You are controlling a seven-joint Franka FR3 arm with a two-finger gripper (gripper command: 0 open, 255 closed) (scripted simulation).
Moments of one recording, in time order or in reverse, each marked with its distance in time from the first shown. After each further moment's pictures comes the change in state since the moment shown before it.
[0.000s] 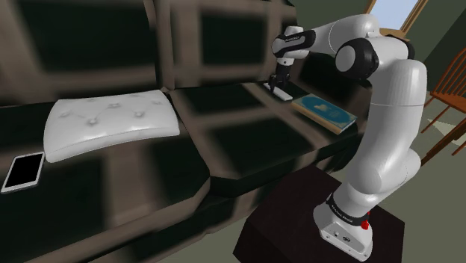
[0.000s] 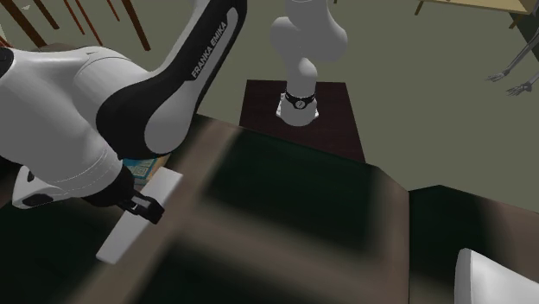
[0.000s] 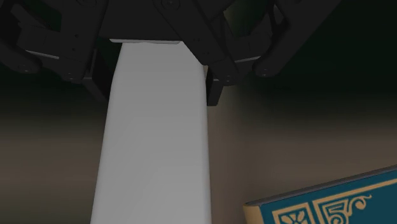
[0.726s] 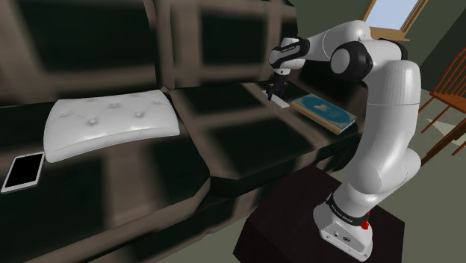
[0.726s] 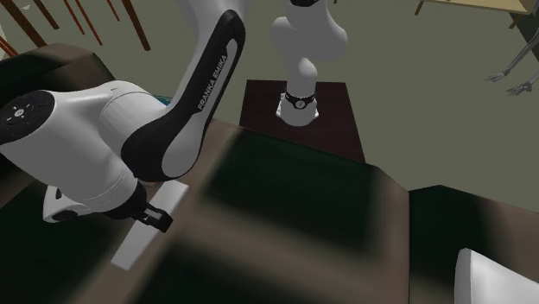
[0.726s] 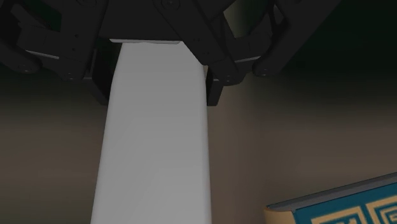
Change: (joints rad) arm -0.002 0.047 0.006 -0.063 0.011 0.109 -0.006
